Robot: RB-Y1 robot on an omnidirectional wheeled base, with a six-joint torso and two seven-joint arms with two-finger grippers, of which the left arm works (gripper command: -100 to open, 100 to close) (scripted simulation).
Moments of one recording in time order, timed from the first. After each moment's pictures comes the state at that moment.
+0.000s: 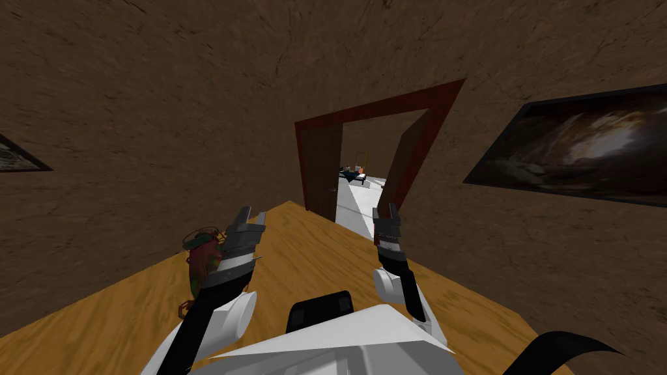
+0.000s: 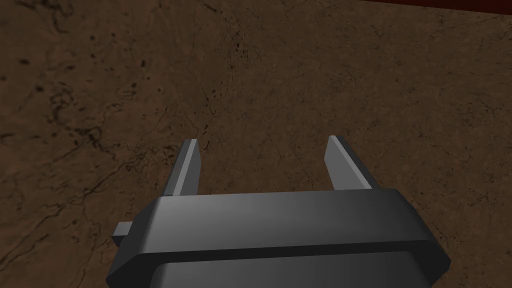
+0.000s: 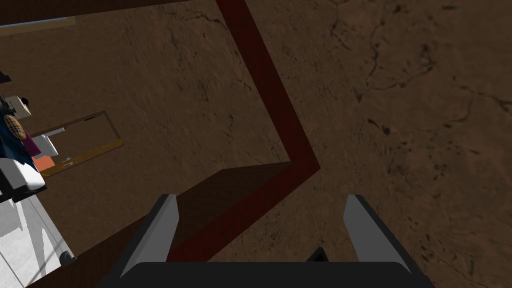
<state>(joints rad) 0.48 -0.03 -0.05 -2.28 -0.10 -0.36 0.12</state>
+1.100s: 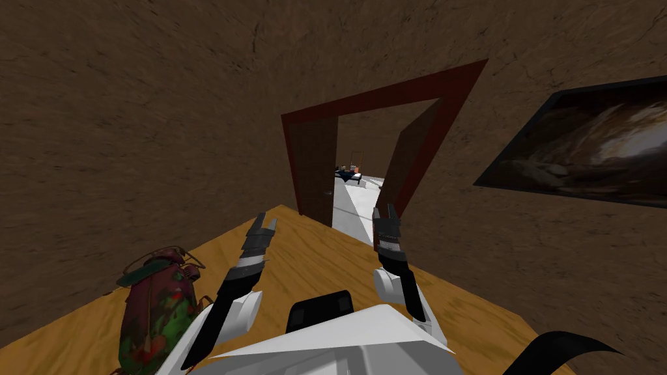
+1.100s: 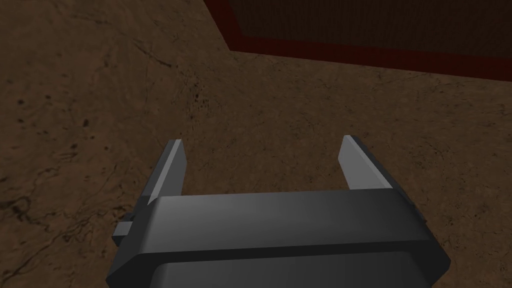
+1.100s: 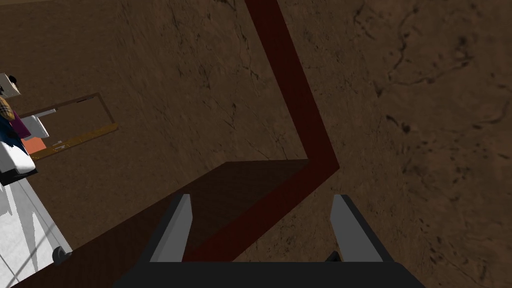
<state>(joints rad) 0.42 0.04 -0.05 -2.07 -0.13 -0.42 0.16</state>
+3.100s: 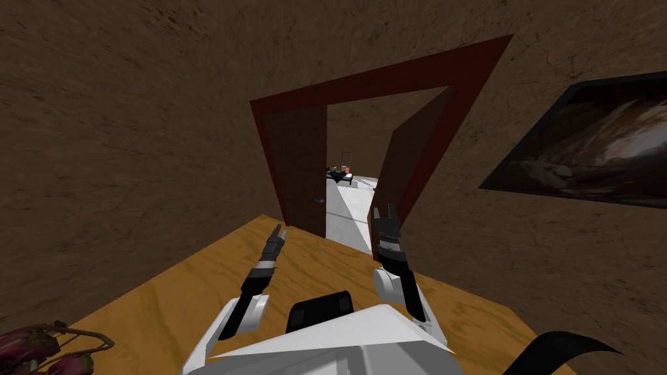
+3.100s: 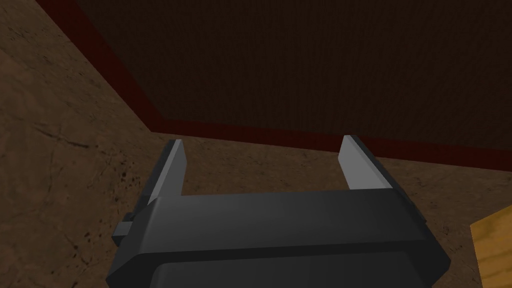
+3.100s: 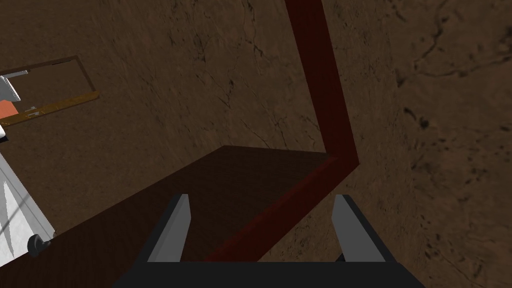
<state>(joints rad) 0.29 0.10 -0.05 -1.63 -0.20 -0.57 0.22</state>
